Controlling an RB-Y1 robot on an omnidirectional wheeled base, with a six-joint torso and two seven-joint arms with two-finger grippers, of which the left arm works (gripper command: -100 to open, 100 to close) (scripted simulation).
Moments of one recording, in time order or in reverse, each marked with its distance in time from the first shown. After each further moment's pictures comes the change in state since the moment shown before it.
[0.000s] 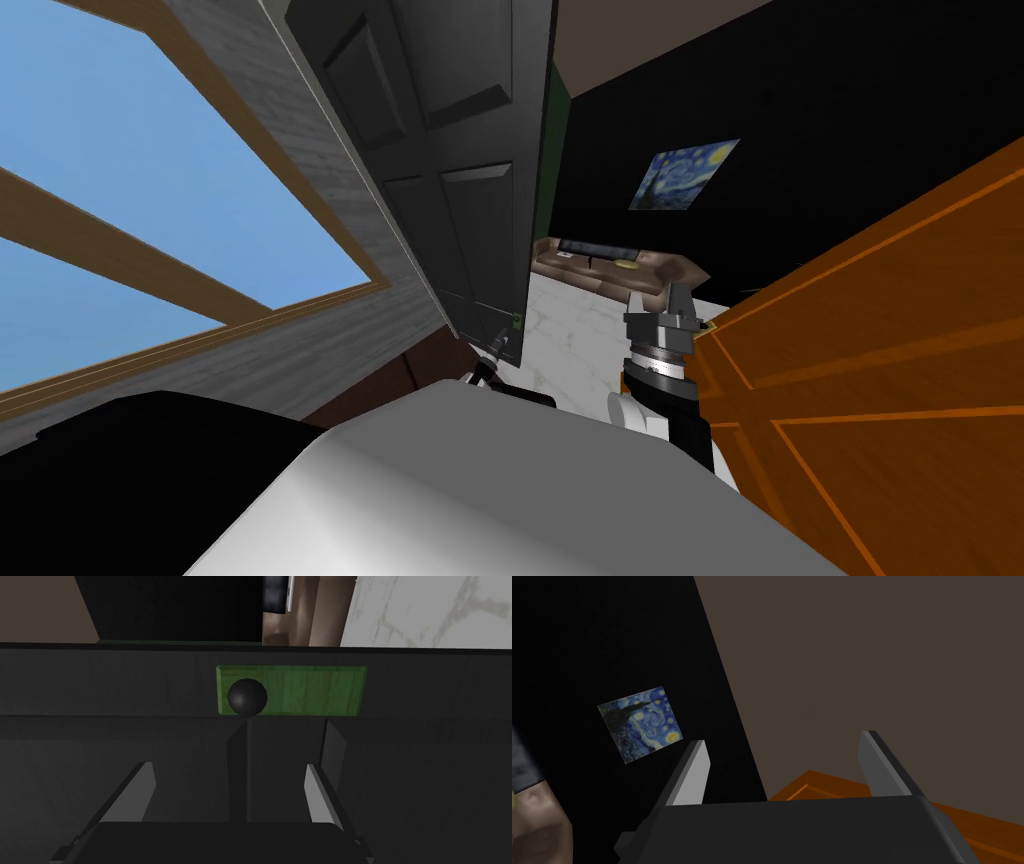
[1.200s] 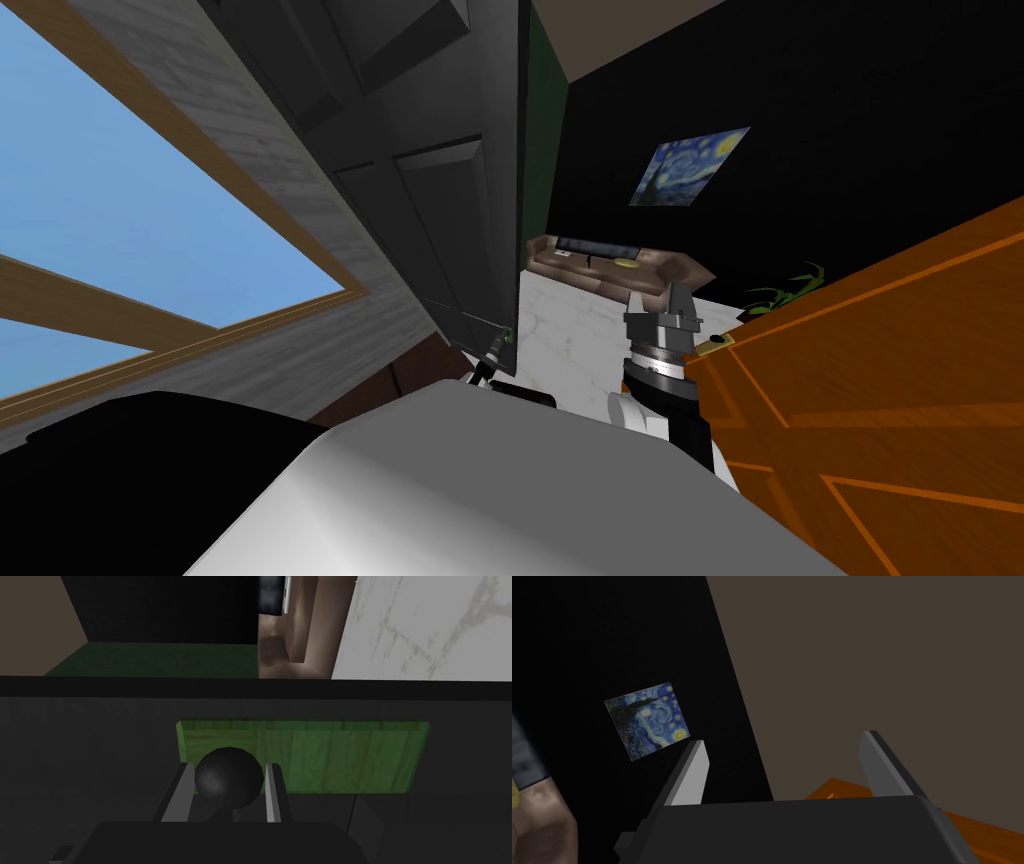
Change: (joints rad) arm -0.017 -0.016 0.016 0.029 0.003 -0.013 -0.011
